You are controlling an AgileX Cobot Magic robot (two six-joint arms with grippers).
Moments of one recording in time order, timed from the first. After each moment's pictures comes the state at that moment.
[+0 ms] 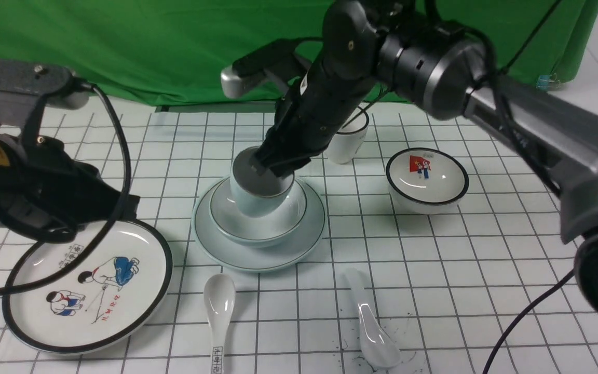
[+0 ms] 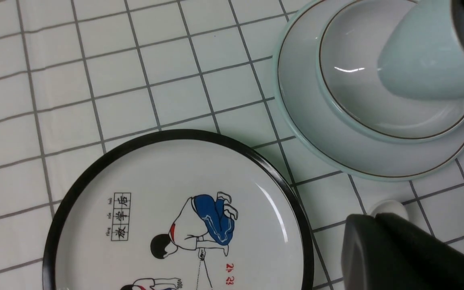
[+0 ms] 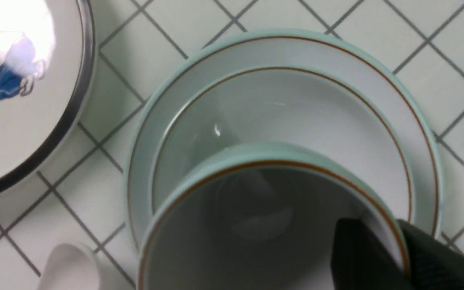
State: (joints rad) right arm 0.64 2.26 -2.16 0.25 0.97 -0.30; left arm -0.19 1.15 -0.90 -0.10 0.63 0.08
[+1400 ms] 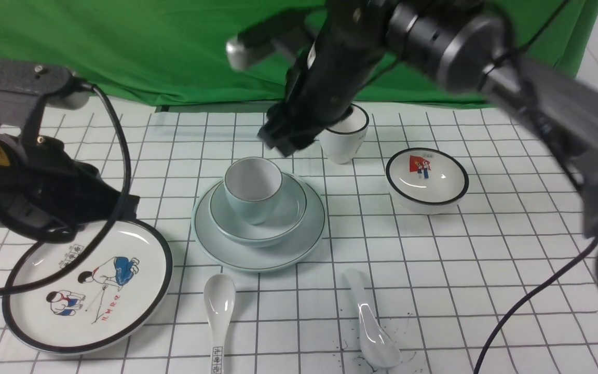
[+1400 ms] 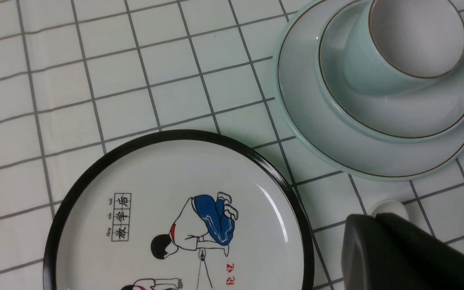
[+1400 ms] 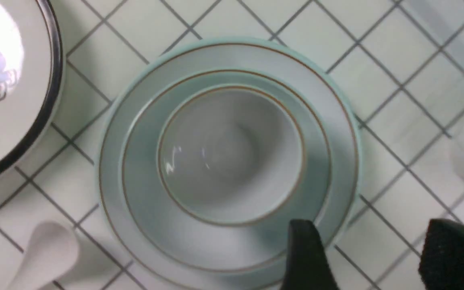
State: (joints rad) right arm 0.64 2.18 -2.28 0.10 1.16 -0.23; left arm -0.19 1.15 -0.90 -0.10 0.63 0.08
